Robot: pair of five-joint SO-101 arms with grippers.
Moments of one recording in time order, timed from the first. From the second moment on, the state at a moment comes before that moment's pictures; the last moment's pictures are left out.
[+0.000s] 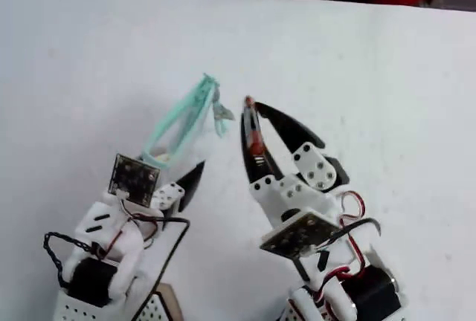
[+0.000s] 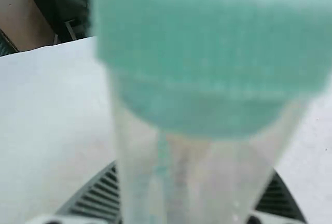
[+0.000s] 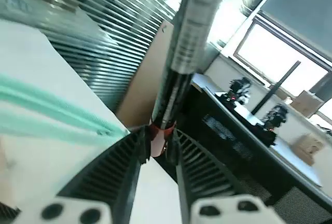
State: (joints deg) left arm 12.4 -104.6 84.5 55.0 -5.0; right arm -33.6 -84.9 51.3 36.5 31.5
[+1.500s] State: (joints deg) left arm 10.8 -104.6 84.6 54.4 -5.1; right arm -42.1 -44.0 27.0 49.3 15.3
